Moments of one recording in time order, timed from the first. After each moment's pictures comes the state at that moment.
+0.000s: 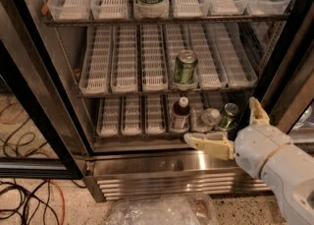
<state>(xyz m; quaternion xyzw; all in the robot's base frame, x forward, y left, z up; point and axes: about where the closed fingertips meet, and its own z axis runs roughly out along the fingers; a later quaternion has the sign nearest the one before) 0.447 -0.149 0.855 -0.23 0.76 0.08 0.61</state>
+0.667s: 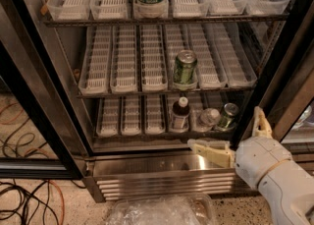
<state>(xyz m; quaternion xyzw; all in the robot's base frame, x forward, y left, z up) 0.442 -0.164 0.834 -0.20 0.74 0.06 0.63</state>
